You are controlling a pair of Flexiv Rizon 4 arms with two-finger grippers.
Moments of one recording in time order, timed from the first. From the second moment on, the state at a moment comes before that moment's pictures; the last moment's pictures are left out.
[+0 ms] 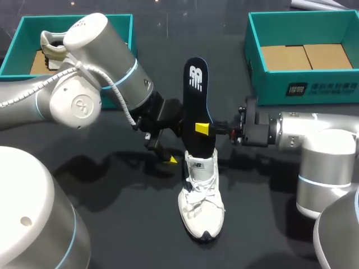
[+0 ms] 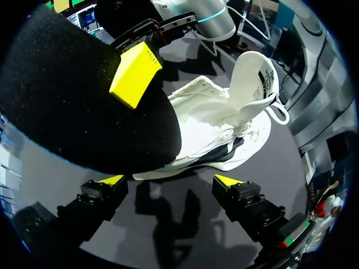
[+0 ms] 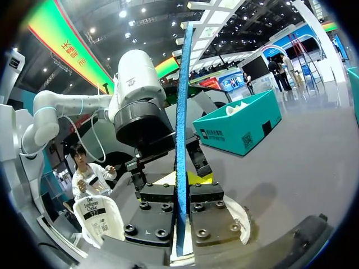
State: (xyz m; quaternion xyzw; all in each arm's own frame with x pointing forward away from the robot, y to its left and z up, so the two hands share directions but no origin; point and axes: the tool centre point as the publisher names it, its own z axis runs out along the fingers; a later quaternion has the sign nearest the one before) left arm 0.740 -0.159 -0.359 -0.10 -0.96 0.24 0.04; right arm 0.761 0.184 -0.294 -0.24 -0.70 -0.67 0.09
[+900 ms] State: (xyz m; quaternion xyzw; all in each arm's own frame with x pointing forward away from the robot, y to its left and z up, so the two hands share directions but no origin) left arm 0.740 -0.159 -0.359 -0.10 -0.96 0.24 0.04; right arm 0.742 0.185 -0.321 -0.23 -0.69 -0.67 0.12
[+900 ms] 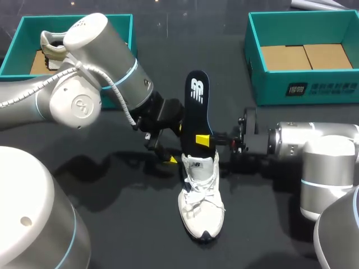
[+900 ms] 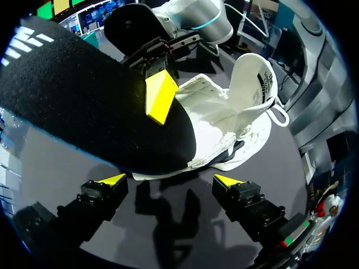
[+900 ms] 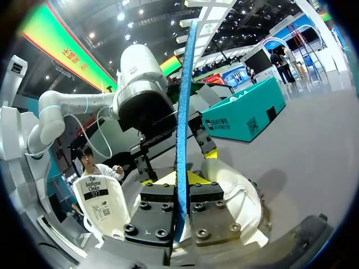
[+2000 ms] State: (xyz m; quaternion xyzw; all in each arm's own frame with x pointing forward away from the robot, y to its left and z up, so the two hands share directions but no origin) left arm 0.740 -0.159 -0.359 -0.10 -0.96 0.24 0.04; right arm 0.713 0.184 -0.344 -0.27 -0.71 -0.64 0.17
